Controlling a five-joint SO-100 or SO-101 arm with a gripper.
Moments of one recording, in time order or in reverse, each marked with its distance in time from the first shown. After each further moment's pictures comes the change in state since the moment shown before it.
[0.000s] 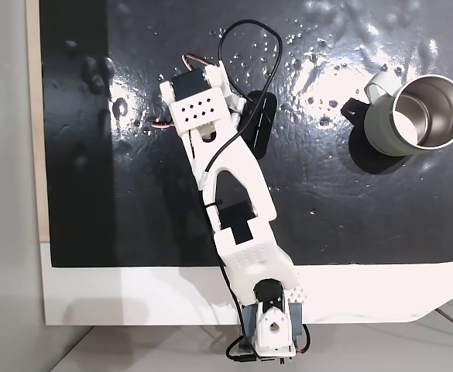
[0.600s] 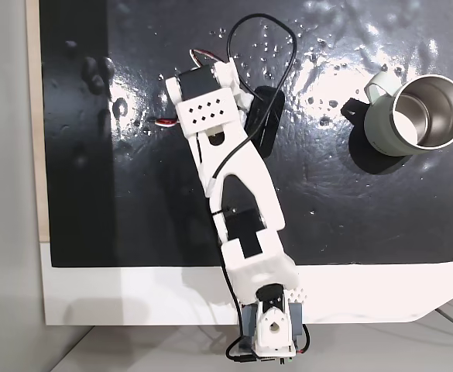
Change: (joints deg) arm 1.7 8.5 0.8 2.1 -1.1
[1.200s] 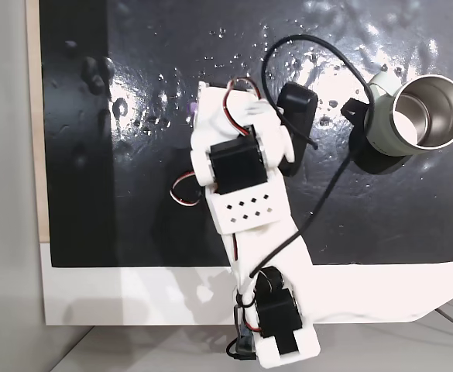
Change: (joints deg) arm 3.8 36.1 11.8 2.4 -6.5
